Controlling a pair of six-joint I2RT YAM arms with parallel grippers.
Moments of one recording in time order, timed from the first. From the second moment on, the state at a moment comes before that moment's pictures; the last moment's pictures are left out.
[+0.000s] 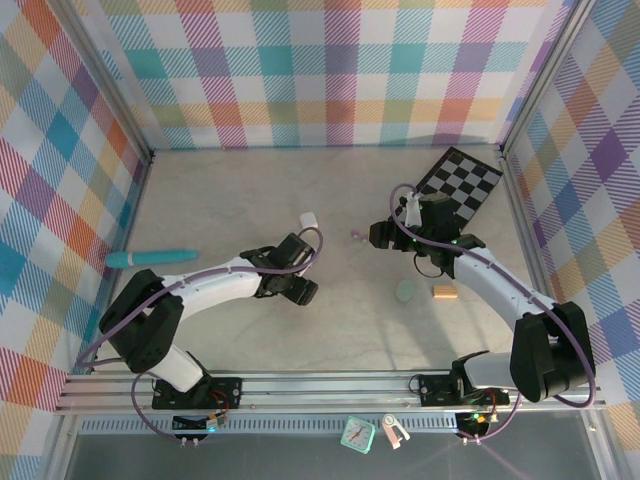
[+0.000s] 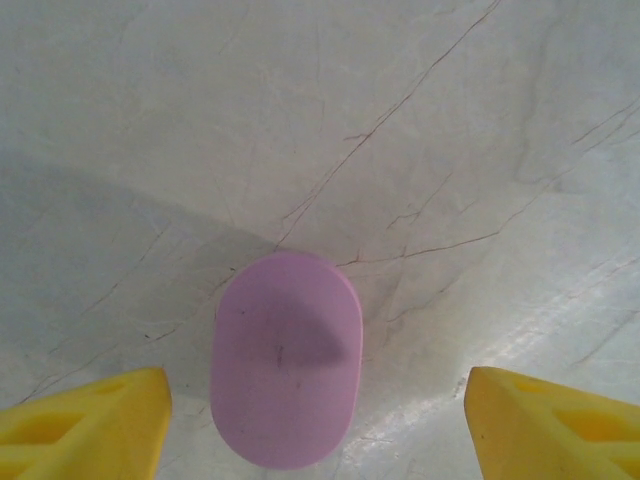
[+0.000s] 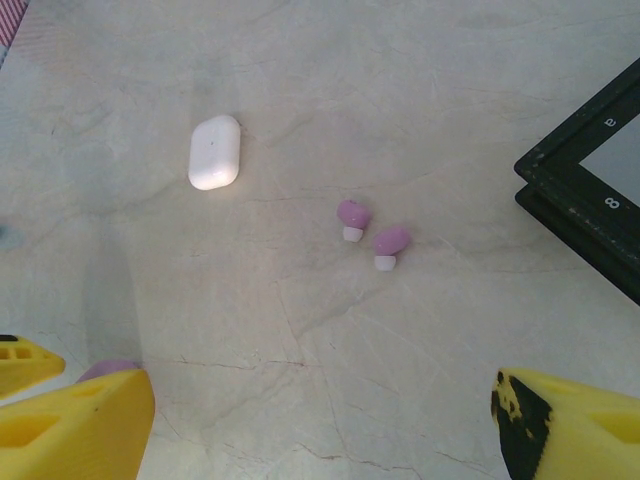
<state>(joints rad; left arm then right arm) -0.75 1.56 0.90 -0.49 -0.12 -0.13 0.33 1.32 0.84 -0.25 -0.29 0.34</state>
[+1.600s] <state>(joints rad) -0.72 1.29 0.76 -0.12 0.17 0.14 0.33 1.35 0.87 -0.23 -0.84 0.55</state>
